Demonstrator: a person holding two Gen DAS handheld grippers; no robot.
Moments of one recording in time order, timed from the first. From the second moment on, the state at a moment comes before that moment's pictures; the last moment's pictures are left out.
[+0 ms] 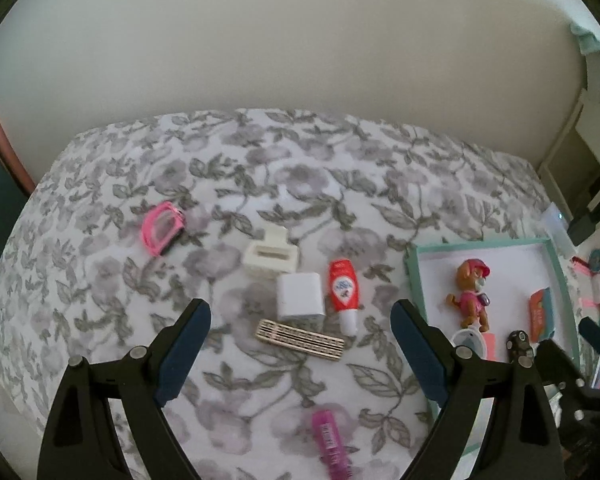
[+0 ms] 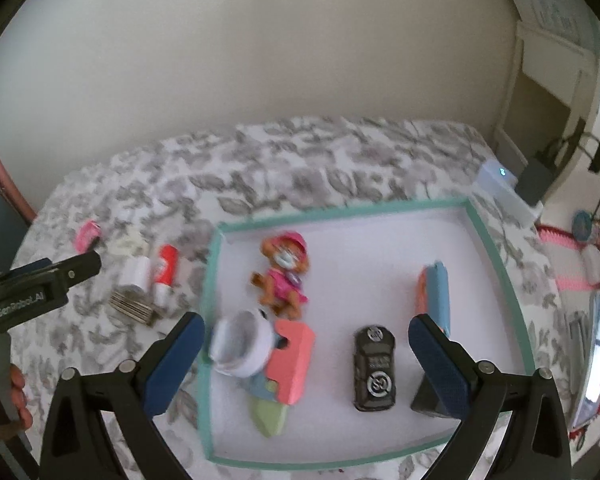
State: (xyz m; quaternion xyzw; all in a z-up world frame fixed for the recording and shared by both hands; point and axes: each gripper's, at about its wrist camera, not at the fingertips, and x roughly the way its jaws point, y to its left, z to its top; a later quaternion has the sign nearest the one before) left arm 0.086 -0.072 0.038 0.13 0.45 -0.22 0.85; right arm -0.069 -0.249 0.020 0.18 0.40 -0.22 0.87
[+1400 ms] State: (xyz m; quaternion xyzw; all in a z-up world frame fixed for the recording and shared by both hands) left arm 0.271 0.039 -0.014 0.10 0.49 -0.16 0.85; right arm 0.126 -0.178 -0.025 0.11 0.50 -0.11 0.85
